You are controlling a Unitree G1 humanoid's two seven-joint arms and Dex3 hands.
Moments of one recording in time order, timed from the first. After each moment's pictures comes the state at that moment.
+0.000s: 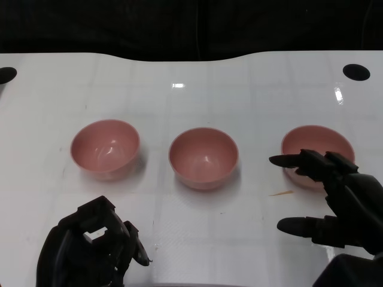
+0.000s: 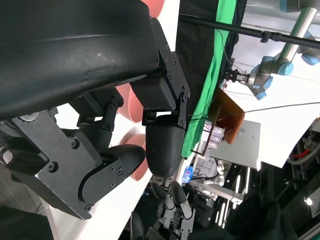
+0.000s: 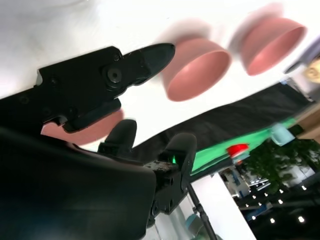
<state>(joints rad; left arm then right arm) 0.22 -0.03 0.09 0.02 -0.51 -0.14 -0.51 0.05 -0.21 0.06 -0.15 -0.65 -0.28 0.03</state>
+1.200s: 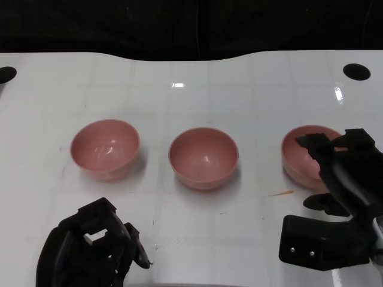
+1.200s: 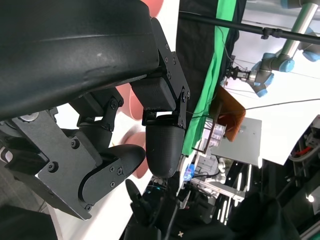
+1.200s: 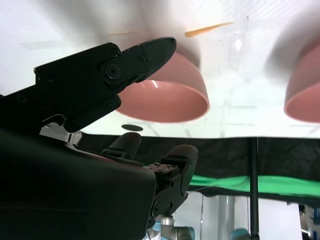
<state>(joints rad) 0.23 -0.03 0.09 0.00 -0.51 -0.14 -0.52 -0.20 -0.30 0.28 0.09 -1.03 0.13 -0.07</state>
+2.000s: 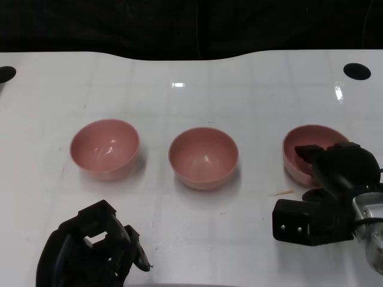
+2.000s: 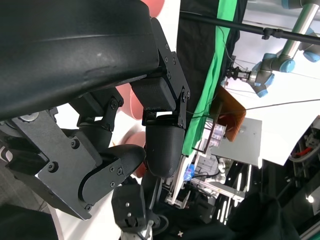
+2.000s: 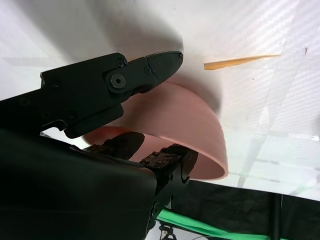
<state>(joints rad) 0.24 -0.03 0.09 -0.01 -0.51 -0.14 -0.53 -0.53 -0.27 0.44 0.75 -0.94 0.08 -0.25</state>
